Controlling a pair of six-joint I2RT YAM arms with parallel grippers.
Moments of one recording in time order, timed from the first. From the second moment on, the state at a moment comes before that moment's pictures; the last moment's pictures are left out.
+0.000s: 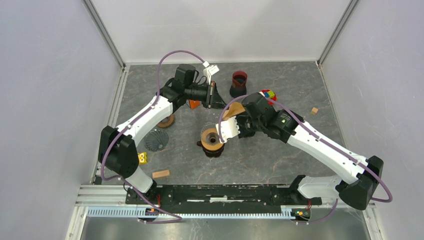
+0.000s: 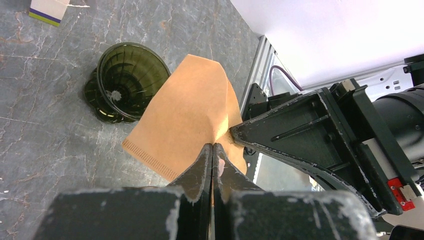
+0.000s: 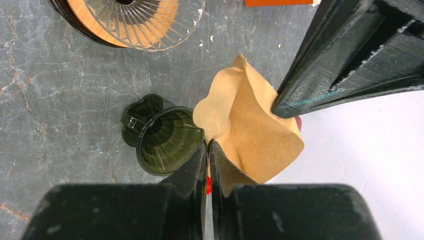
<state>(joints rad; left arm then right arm) -0.51 1.60 1.33 -0.26 0.89 -0.38 0.84 1.24 1.21 -0.75 -0.07 -1.17</state>
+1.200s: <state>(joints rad) -0.51 1.58 1.30 -0.25 0.89 -0.36 0.81 1.24 1.32 -0.73 -0.06 -1.13</state>
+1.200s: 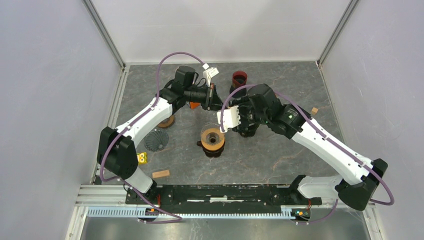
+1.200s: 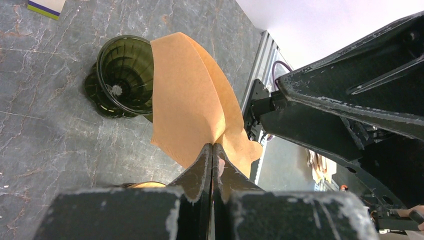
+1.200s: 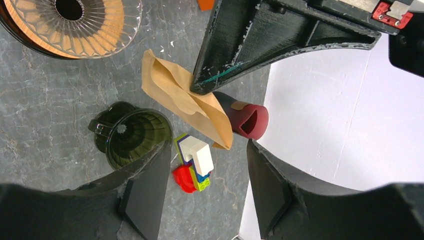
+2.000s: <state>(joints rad) -0.52 1.52 1.27 -0.31 0.90 -0.32 0.79 1.35 1.42 -0.84 -0.20 -1.17</state>
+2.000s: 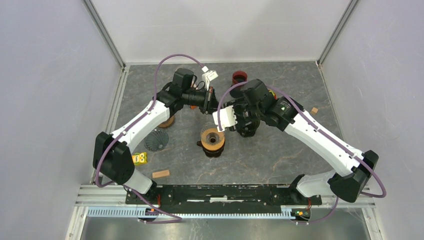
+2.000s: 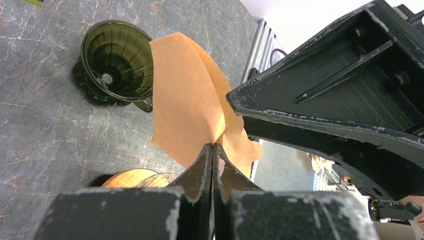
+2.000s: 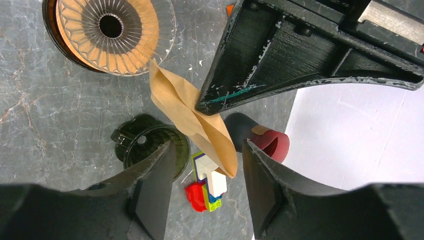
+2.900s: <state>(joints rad) -0.52 1.52 1.27 -0.31 0.90 -0.32 0.79 1.35 1.37 -0.85 -0.21 -1.17</state>
